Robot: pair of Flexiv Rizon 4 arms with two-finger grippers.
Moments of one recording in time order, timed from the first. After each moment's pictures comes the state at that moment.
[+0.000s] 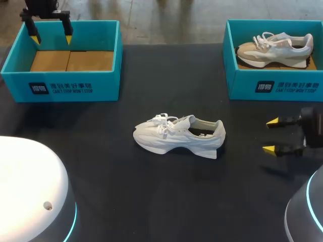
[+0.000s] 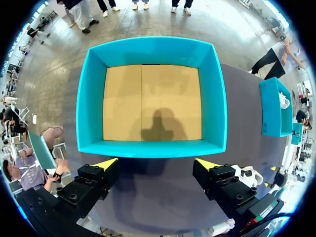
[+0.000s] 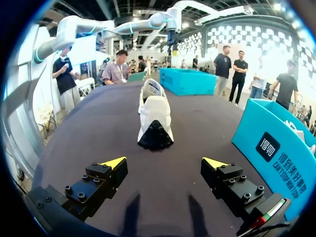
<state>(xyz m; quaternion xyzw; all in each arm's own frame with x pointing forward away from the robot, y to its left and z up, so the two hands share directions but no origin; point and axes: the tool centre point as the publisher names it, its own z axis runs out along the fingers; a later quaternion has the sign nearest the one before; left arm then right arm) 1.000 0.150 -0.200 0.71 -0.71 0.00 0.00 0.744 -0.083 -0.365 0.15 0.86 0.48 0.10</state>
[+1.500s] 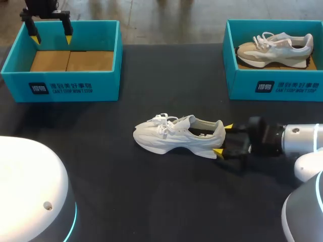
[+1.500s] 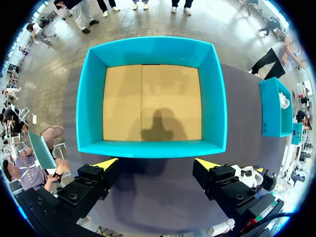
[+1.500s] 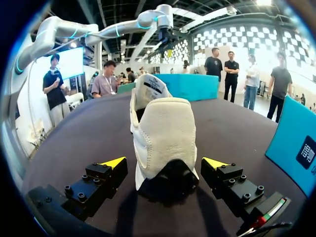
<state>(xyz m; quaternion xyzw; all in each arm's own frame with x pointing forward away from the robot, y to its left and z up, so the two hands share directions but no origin) 1.000 0.150 -0.200 0.71 -0.71 0.00 0.00 0.765 0.050 -0.403 0.20 0.82 0.52 0.11</state>
